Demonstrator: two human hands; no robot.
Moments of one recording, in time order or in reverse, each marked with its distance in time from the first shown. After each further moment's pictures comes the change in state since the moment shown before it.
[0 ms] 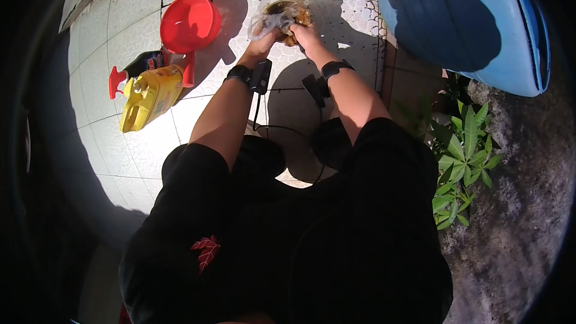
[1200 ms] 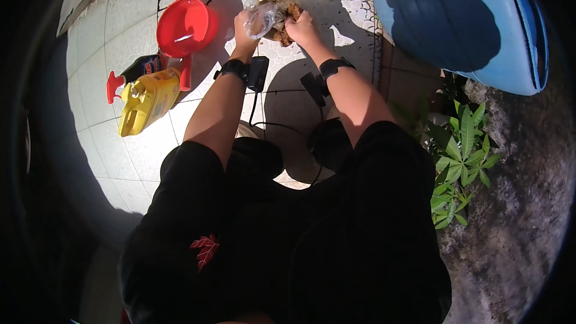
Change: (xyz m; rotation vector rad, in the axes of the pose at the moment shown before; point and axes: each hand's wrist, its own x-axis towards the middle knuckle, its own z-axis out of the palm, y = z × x) left_hand 0.015 0.071 0.017 0.898 0.301 0.335; right_hand 0.027 -0.012 -0.005 -0.575 0.090 -0.336
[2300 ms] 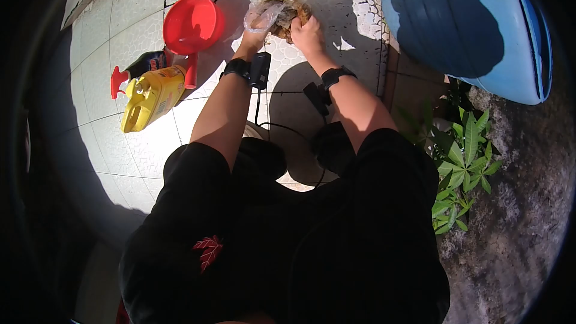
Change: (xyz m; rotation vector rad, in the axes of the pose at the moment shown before) left_hand 0.001 -0.014 0.000 -0.246 -0.020 0.318; right_hand -0.031 -0.035 -0.004 -0.020 0.240 -0.024
